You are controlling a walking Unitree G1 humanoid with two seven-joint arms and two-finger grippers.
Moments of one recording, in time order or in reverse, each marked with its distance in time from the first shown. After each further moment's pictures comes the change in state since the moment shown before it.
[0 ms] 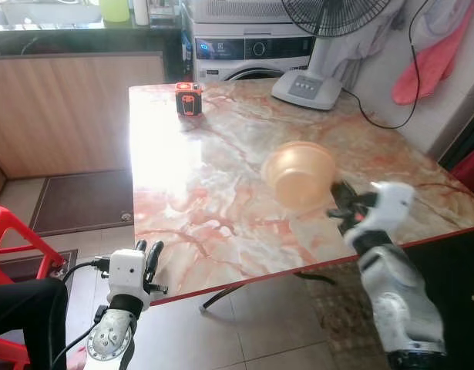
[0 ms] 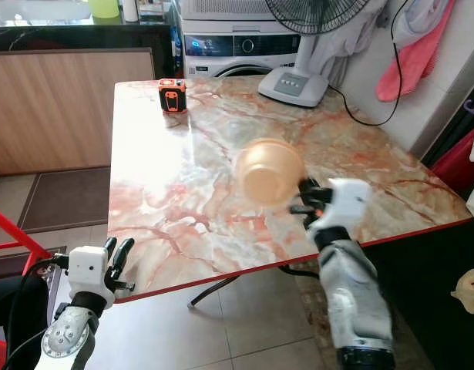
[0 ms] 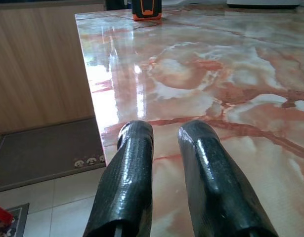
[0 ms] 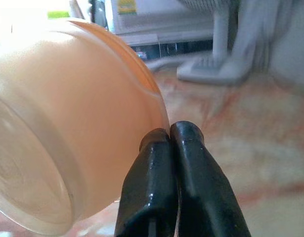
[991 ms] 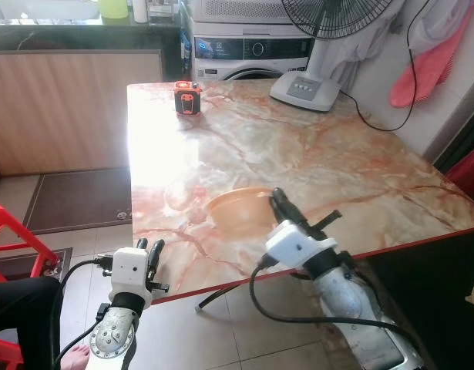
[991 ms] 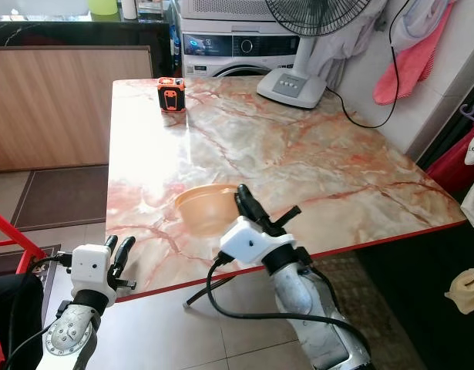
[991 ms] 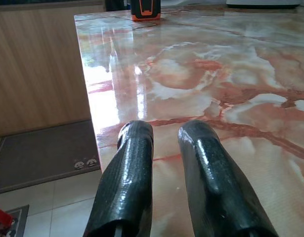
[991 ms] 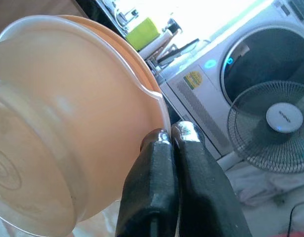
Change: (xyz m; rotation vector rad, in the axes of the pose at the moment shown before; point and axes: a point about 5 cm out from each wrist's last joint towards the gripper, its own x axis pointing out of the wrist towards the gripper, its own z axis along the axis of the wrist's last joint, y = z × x) left arm 0.002 -0.002 0.001 0.025 -0.002 0.007; right arm -0.019 0.072 -0.014 -0.914 -0.225 0.242
